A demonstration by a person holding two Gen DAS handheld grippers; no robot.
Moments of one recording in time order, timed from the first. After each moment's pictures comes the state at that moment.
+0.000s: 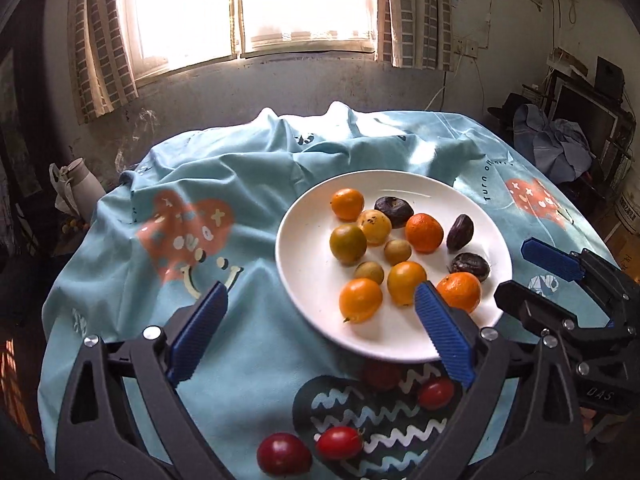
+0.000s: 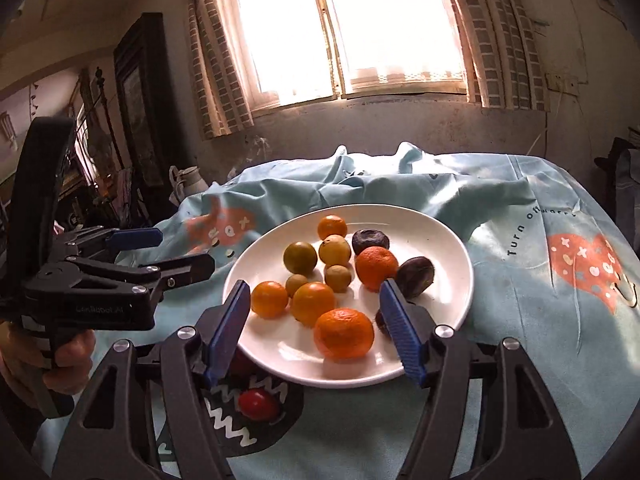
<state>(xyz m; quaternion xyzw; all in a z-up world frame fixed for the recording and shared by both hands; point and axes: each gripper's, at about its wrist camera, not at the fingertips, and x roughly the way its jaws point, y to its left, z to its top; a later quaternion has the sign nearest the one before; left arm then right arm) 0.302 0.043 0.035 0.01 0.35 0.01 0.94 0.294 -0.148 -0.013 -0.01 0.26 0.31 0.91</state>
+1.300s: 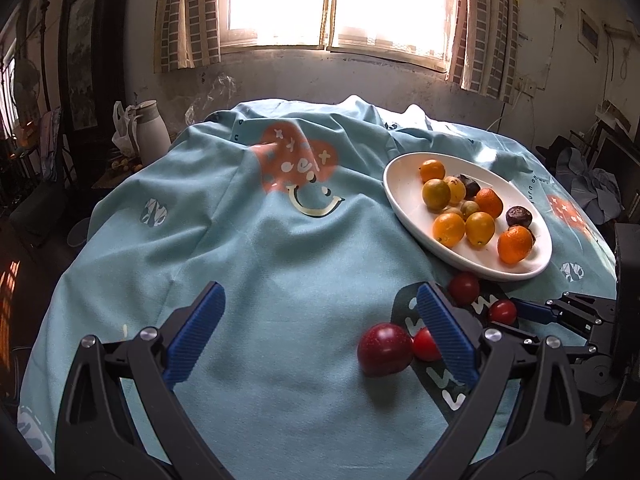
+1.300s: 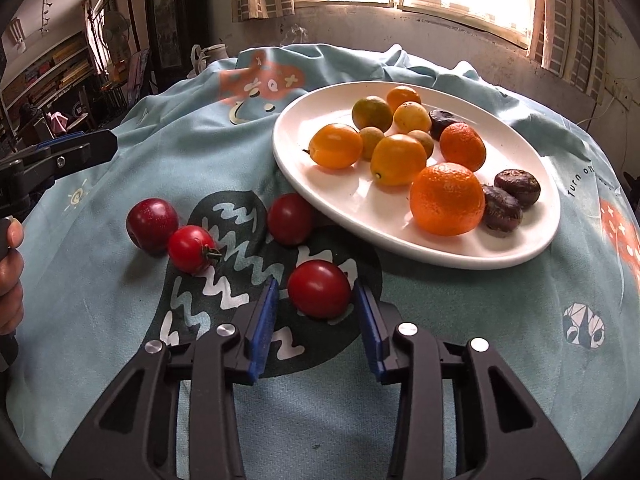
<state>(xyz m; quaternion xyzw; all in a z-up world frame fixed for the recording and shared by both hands) 0.213 0.109 0.003 -0.07 0.33 0.10 0.93 0.271 -0.090 -0.081 -0.14 0.39 0.32 0.85</state>
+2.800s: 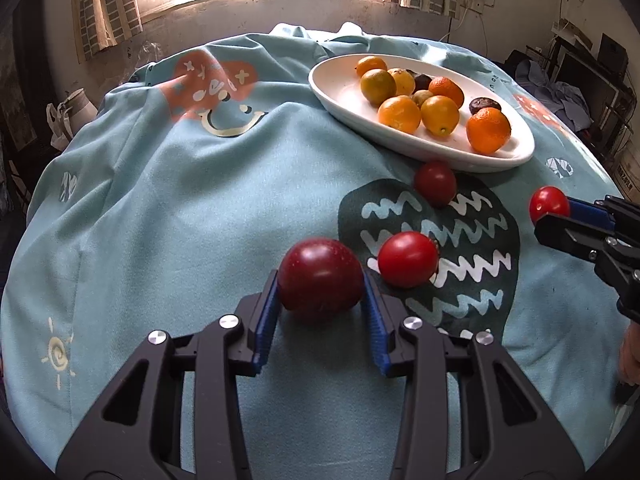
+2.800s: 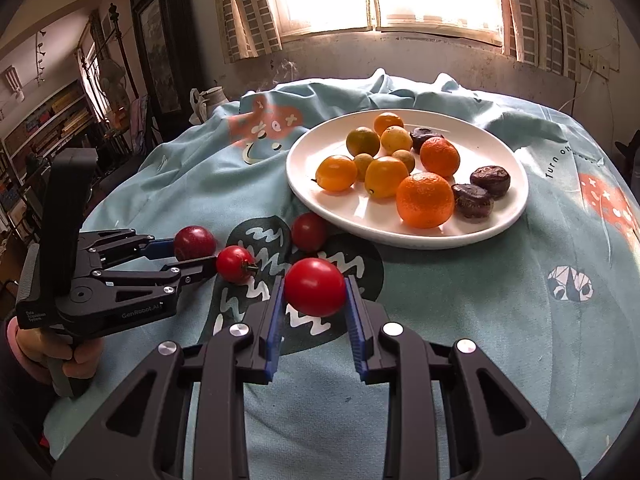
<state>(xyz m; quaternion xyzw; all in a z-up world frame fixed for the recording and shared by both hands) 0.237 0.073 -0.057 -0.01 0.43 -0.01 0.90 0.240 -0.118 -0.052 -0.06 0.36 0.32 0.87</state>
